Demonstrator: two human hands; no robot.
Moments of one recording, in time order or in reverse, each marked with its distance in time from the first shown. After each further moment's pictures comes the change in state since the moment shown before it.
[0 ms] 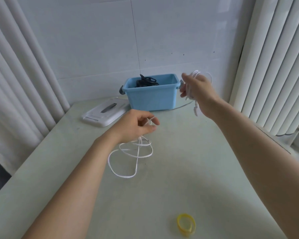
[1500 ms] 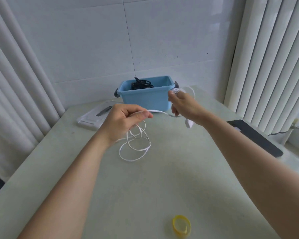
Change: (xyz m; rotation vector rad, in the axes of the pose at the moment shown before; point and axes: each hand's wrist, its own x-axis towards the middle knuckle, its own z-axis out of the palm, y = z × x) left_hand -0.006 0.025 -0.009 -0.350 0.148 0.112; right_hand -0.007 0.027 0.010 -0.377 -0.177 -0.039
